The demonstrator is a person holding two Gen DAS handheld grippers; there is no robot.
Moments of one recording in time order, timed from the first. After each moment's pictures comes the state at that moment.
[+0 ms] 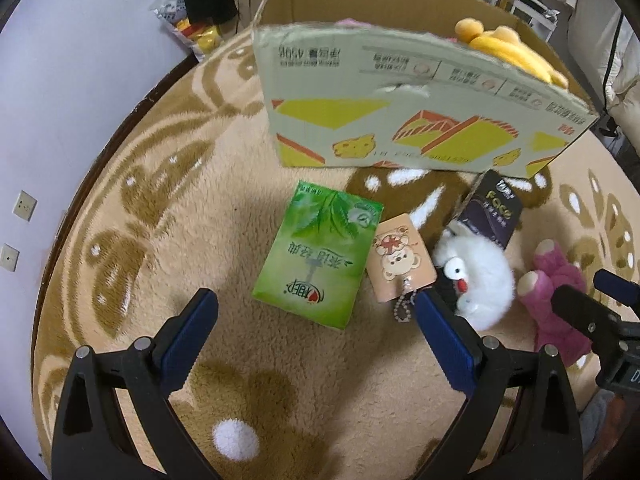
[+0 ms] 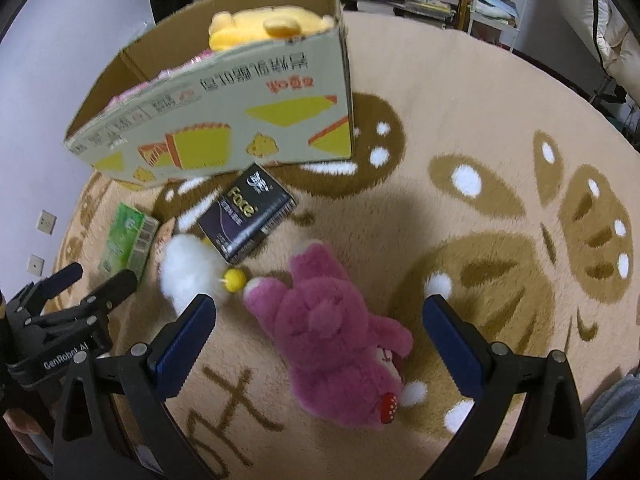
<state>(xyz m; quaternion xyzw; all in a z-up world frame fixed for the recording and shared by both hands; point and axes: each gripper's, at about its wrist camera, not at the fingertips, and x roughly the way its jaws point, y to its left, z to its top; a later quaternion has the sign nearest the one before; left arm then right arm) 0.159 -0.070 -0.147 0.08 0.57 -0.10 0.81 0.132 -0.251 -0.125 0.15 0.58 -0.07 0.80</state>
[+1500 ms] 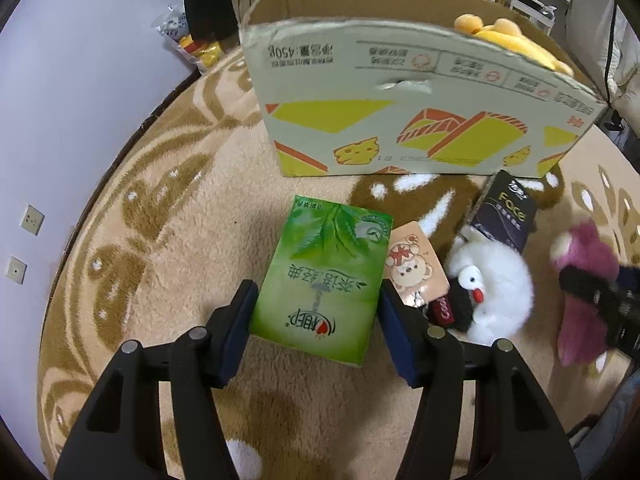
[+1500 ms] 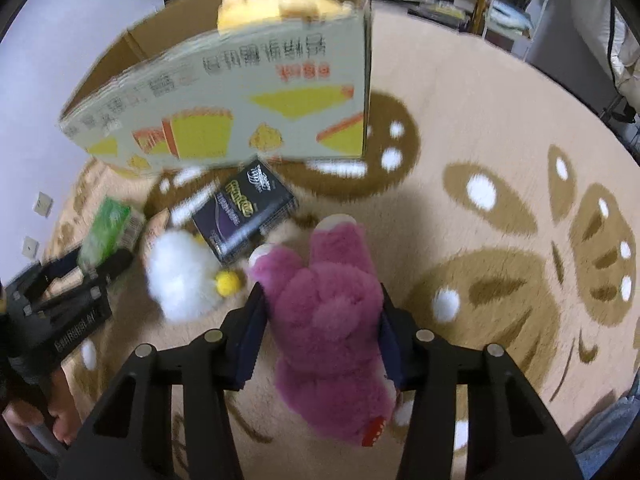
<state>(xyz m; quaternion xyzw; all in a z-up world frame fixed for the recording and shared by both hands) 0.158 -0.076 -0.154 0.10 0.53 -0.10 0.84 0.143 -0.247 -0.131 0.13 0.57 -0.06 0.81</state>
